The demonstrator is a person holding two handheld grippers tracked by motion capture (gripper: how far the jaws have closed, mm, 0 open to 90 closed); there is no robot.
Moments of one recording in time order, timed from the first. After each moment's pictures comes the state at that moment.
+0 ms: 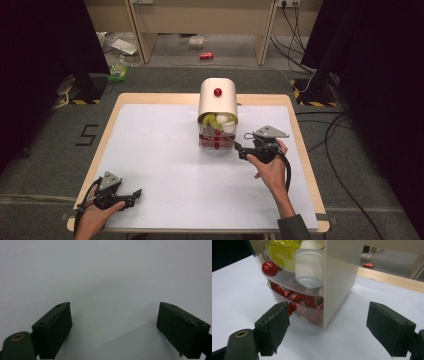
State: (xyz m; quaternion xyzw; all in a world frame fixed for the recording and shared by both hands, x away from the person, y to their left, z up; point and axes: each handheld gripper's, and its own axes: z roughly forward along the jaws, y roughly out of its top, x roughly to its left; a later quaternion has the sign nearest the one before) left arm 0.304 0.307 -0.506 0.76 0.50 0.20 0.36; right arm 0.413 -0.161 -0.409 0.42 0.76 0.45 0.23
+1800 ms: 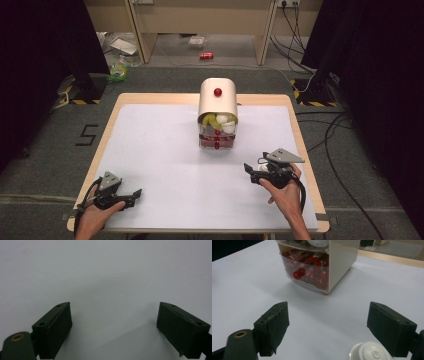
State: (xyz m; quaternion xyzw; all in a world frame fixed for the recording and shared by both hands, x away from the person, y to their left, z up) left arm 0.304 0.307 -0.506 0.76 0.50 0.20 0.36; right arm 0.356 -0.193 -0.431 0.42 0.76 0.45 0.21
